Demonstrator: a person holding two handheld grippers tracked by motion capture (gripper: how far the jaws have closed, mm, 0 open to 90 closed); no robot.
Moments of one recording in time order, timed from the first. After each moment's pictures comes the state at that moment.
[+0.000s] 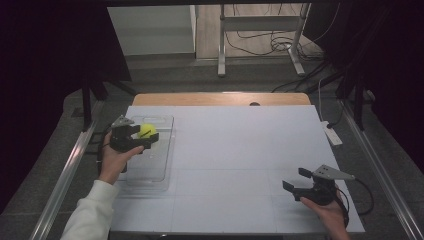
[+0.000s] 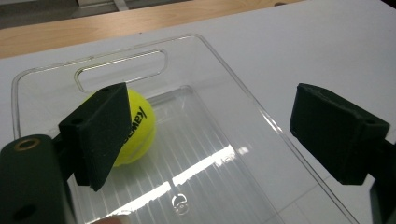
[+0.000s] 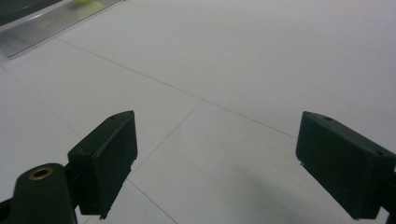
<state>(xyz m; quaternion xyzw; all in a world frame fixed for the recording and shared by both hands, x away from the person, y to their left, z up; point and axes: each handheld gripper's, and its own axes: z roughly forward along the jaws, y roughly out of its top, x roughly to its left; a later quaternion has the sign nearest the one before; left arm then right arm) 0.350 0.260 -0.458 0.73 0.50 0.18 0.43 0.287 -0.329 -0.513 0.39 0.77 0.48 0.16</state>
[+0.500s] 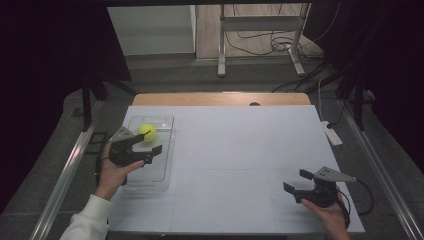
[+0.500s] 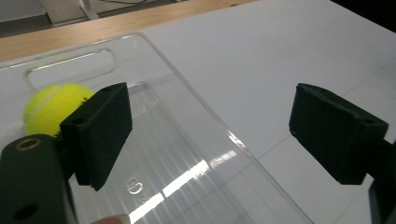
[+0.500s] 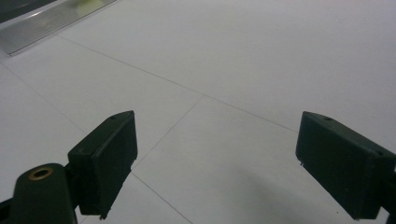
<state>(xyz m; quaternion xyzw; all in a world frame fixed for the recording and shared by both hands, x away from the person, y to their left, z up) 0.308 0.244 -0.452 0.75 0.45 0.18 0.45 0.281 -0.331 -0.512 0.39 0.77 0.48 0.16</state>
